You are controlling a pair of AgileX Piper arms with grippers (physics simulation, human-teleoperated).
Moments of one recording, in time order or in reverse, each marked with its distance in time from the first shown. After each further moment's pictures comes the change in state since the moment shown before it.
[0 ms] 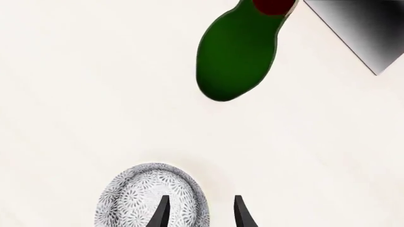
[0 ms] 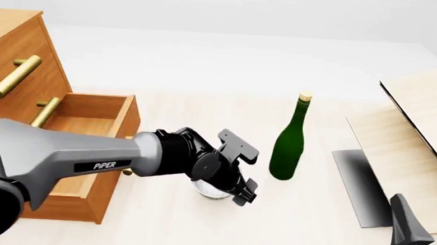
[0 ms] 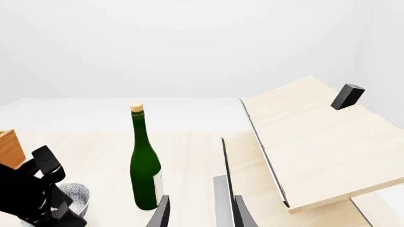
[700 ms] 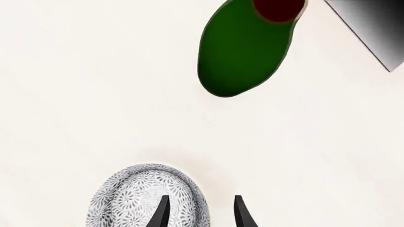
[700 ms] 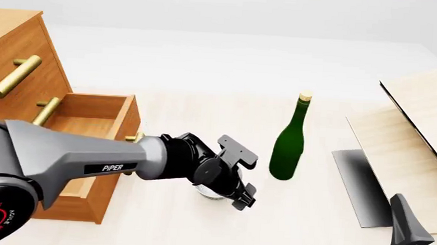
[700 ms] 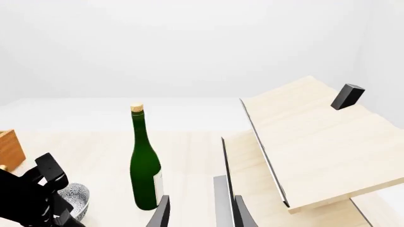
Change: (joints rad) left arm -0.002 0.032 0.009 -0.013 -0.018; right arm 0.000 0.000 0.000 0.000 0.000
